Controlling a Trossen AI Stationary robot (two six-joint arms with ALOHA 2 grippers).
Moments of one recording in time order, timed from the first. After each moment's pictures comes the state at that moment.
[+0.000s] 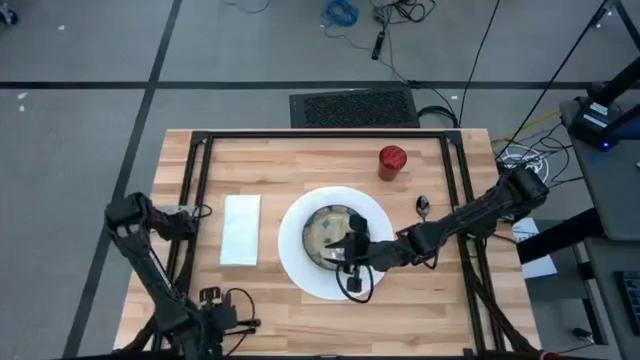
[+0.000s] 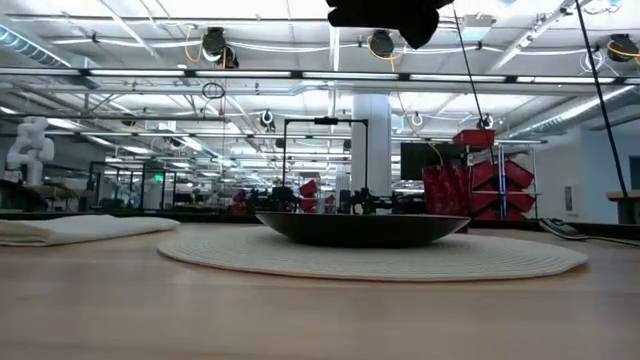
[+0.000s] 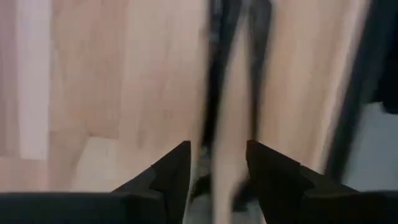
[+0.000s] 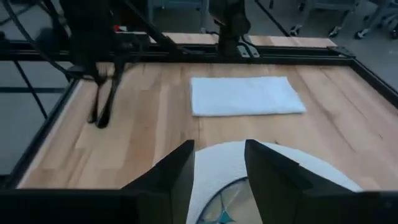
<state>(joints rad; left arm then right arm) -1.10 1.74 1.08 -0.80 -0.10 -1.24 0.43 1.58 1.02 0.10 0.47 0.18</state>
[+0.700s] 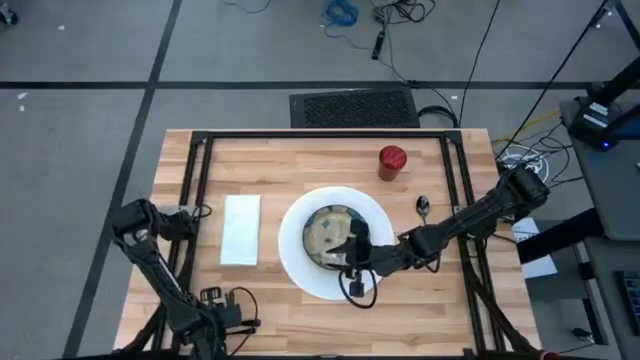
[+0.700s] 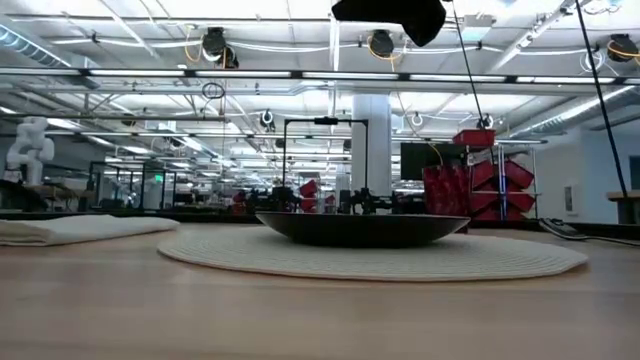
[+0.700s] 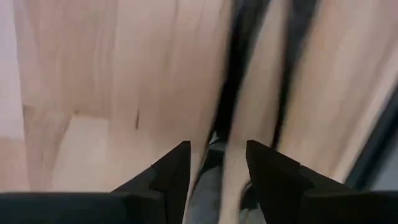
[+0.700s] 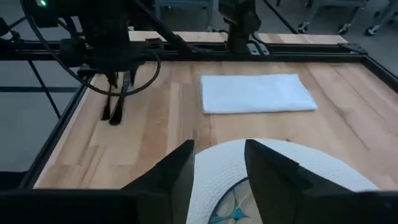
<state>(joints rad) -1.07 1.81 1.08 -0.79 0.04 -1.27 0.45 1.58 1.02 0.10 0.47 0.20</state>
